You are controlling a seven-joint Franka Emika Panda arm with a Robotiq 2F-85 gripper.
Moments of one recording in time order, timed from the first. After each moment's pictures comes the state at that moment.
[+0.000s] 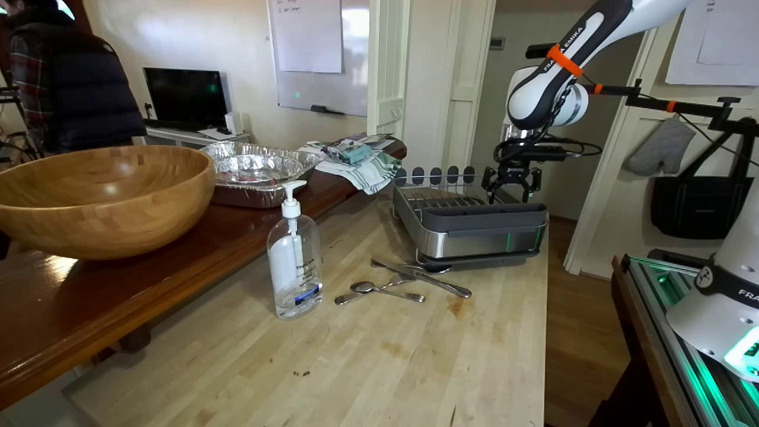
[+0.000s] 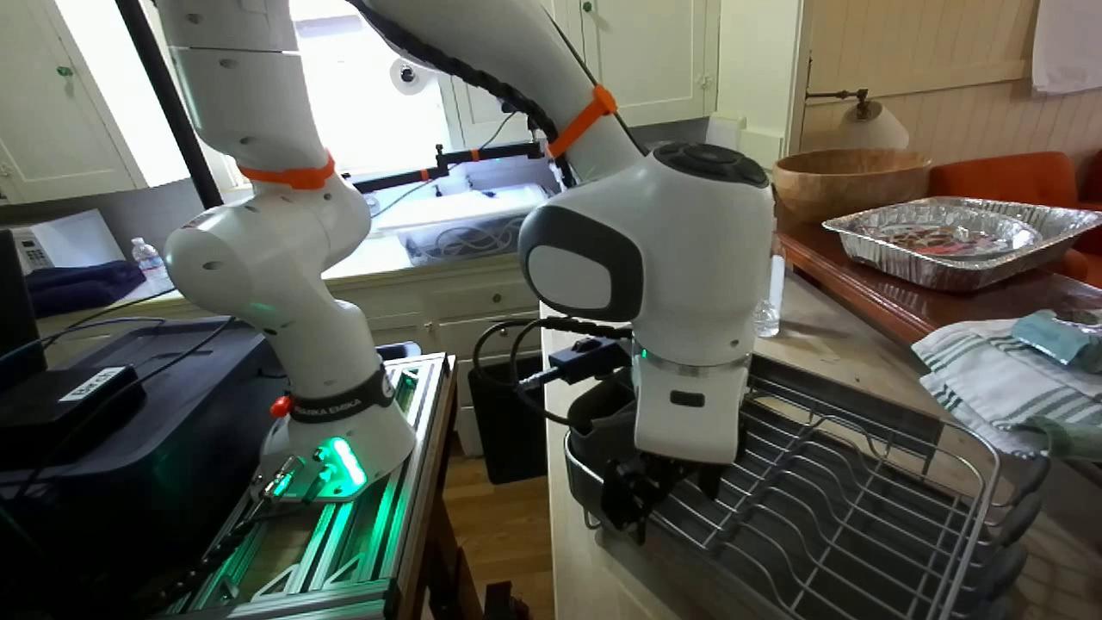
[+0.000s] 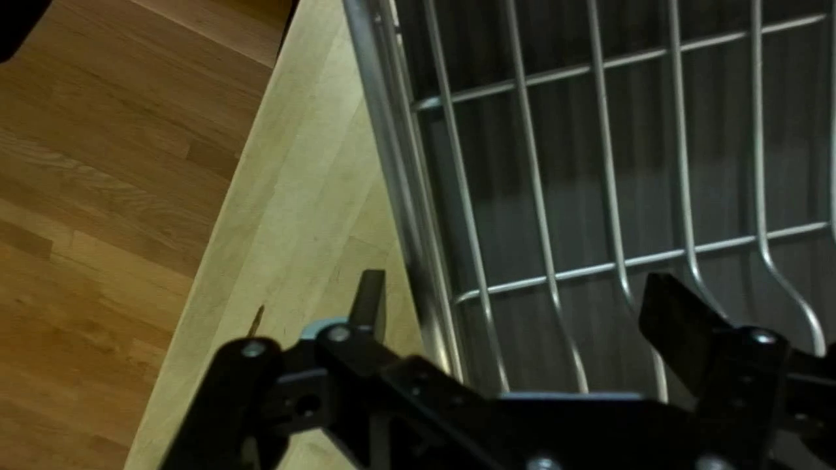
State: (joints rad) arm -0.27 0.14 -0.29 -2.47 0.10 2.53 0.50
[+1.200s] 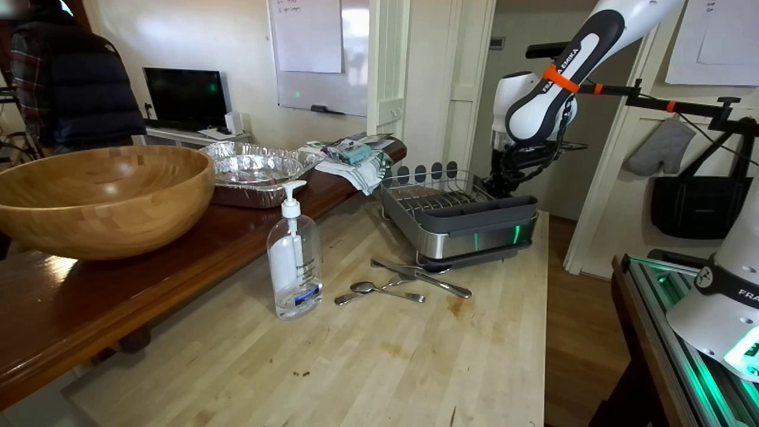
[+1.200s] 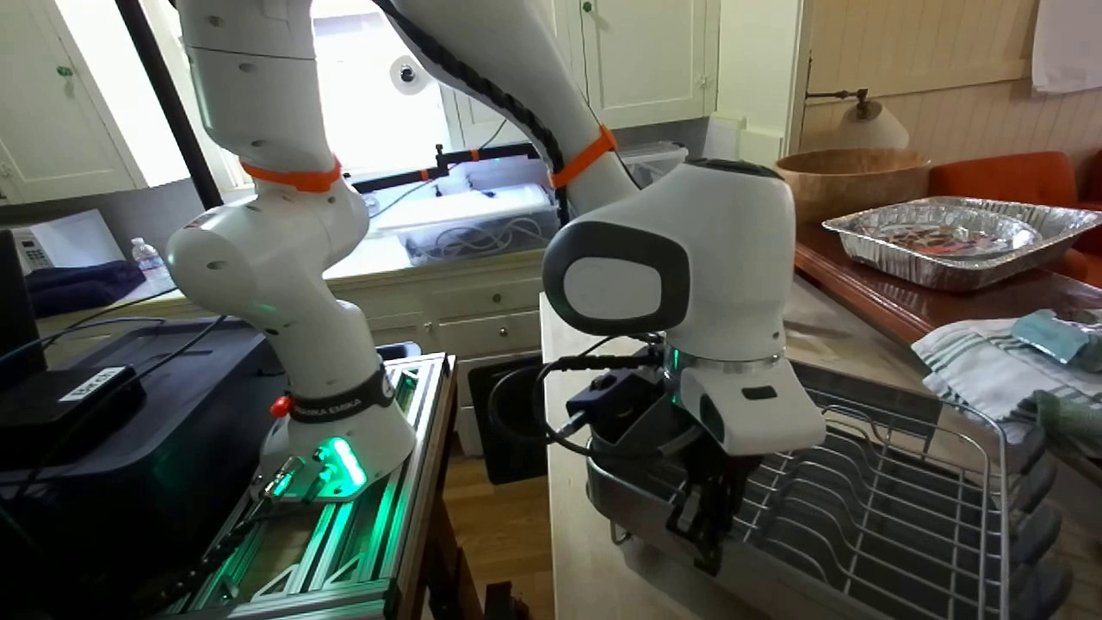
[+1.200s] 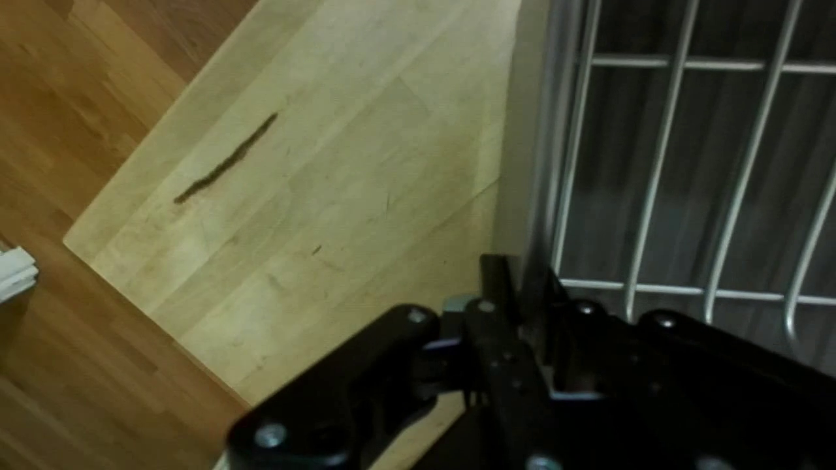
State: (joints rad) arm -0.24 0.22 -0.32 -2.42 -0.18 2.65 0.36
